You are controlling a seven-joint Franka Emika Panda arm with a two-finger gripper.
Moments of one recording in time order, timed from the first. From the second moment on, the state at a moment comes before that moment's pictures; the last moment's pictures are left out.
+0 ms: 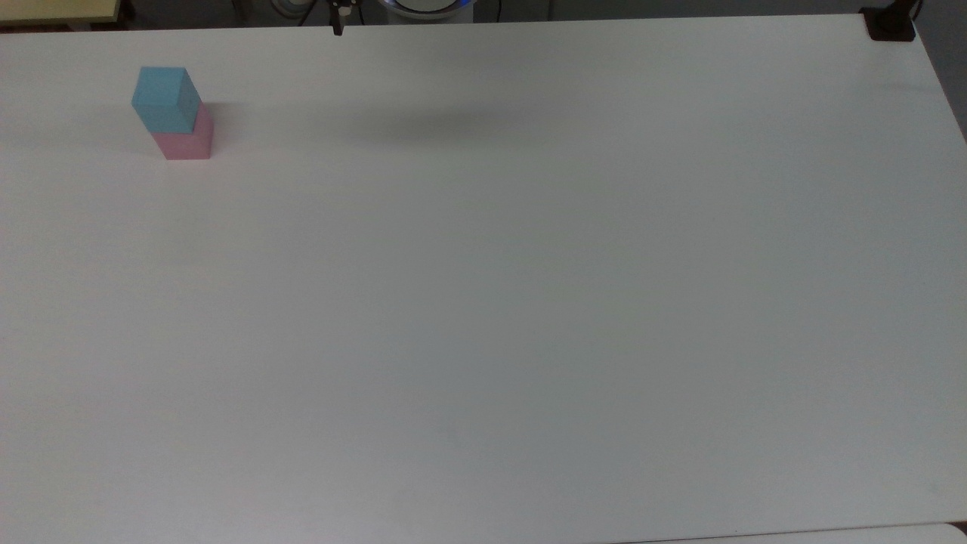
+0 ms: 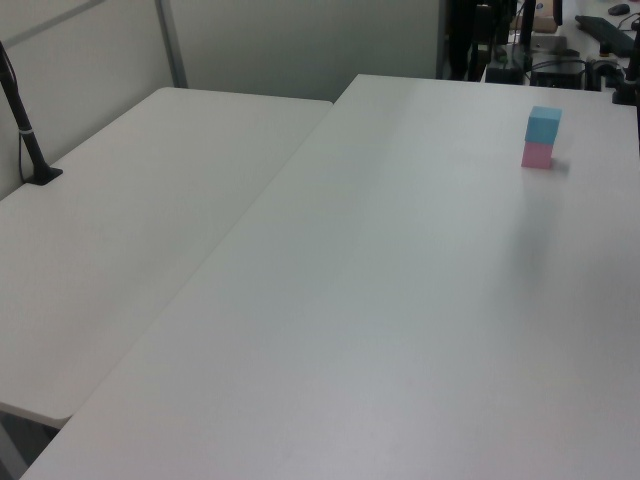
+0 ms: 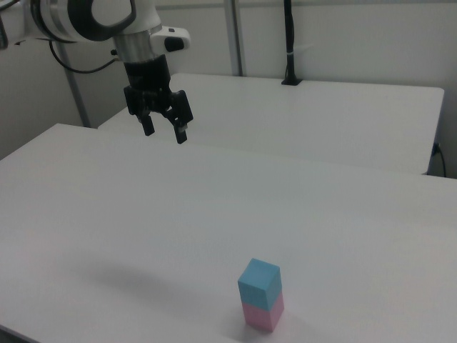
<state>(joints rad) -0.02 0.00 -0.09 -1.59 -0.06 1.60 0.00</state>
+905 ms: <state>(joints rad) -0.02 0.00 -0.09 -1.59 -0.05 1.60 0.00</state>
